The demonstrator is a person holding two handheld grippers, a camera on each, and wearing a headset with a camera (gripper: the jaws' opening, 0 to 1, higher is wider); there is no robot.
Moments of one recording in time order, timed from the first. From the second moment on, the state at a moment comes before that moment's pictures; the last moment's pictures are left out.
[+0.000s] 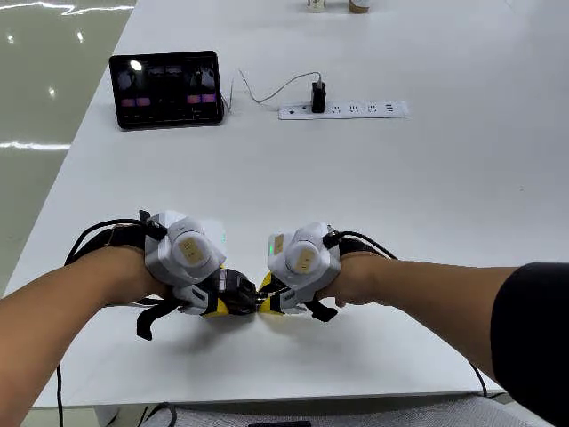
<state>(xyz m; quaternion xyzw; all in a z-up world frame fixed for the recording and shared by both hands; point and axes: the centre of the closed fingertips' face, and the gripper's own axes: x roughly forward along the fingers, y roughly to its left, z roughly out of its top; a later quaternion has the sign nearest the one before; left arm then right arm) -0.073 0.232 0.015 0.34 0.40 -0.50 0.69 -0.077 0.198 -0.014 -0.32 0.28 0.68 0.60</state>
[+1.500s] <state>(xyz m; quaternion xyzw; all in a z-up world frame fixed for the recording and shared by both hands) -0.071 0.232 0.014 0.33 0.40 -0.49 0.70 -0.072 0.165 -0.017 -0.32 0.31 0.67 0.59</state>
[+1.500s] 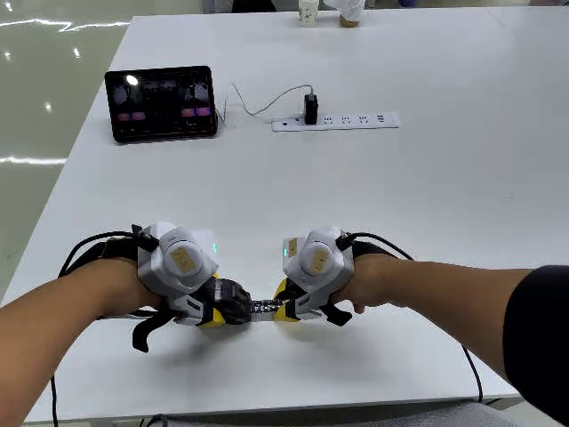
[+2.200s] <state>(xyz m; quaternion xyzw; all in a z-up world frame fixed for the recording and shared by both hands) -0.072 0.232 0.014 0.33 0.40 -0.49 0.70 -0.069 0.155 -0.018 -0.32 0.32 0.67 0.60</state>
